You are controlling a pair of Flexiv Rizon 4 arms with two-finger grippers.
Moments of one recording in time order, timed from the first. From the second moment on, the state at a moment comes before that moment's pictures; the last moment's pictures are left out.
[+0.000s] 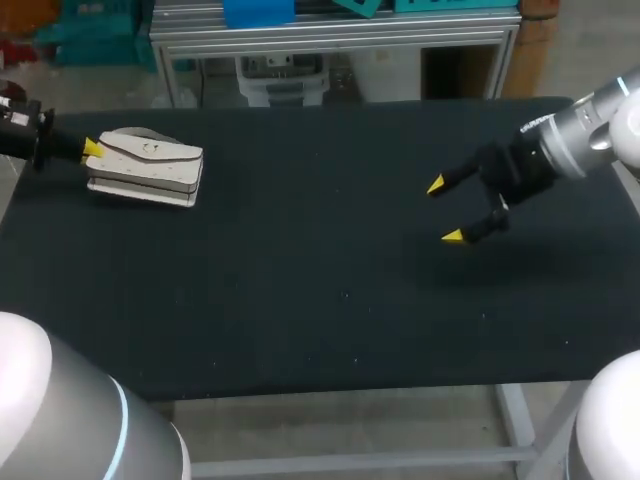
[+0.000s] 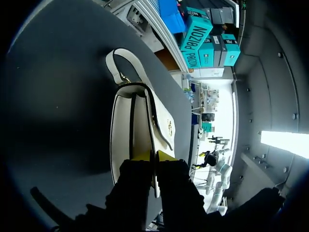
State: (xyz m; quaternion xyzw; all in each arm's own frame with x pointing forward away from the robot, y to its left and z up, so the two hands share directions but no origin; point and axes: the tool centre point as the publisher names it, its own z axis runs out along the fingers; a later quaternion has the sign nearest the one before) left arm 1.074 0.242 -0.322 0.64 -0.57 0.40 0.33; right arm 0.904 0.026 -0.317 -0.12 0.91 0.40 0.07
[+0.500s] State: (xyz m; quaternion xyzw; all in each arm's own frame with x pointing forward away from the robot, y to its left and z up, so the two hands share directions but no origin) left arm 1.053 0.171 -0.316 0.57 -0.63 0.39 0.37; right arm 0.900 0.034 -0.331 -0.05 0.92 0.38 0.07
